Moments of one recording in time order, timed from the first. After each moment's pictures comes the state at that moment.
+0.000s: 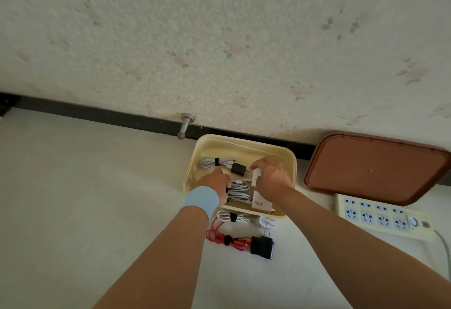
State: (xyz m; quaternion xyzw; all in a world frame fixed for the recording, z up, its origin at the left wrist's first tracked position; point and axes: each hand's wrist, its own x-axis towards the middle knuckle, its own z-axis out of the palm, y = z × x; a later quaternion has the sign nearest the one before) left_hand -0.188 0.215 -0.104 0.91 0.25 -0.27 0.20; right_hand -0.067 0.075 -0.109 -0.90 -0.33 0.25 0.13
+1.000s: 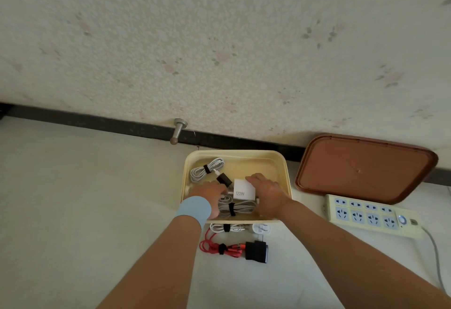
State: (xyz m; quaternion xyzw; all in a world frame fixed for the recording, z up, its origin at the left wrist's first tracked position) left_hand -0.197 0.205 -0.105 0.91 0.22 -0.32 0.18; right_hand -0.069 0.045 -0.122 -0.84 -0.44 0.31 0.04
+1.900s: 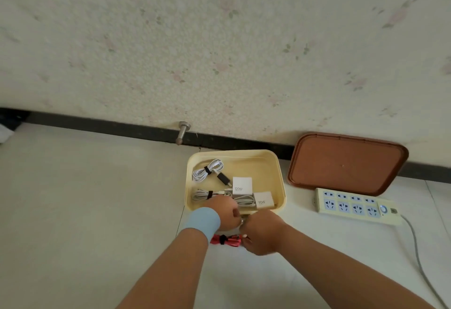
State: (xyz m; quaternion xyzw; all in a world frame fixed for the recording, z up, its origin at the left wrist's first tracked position) left_hand -0.226 0.142 -0.055 0.90 0.18 -0.34 0.22; right_hand -0.155 -0.003 -0.075 -0.72 -0.62 0.28 -0.13
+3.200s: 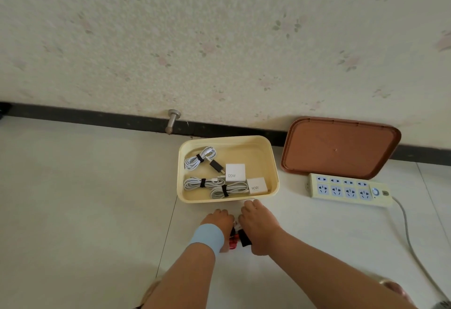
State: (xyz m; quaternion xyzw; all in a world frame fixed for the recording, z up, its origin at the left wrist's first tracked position) left_hand -0.258 0.095 -0.115 0.91 0.13 -0.39 0.09; right_hand -0.177 -0.021 -0.106 -0.71 -0.63 0.17 -0.27
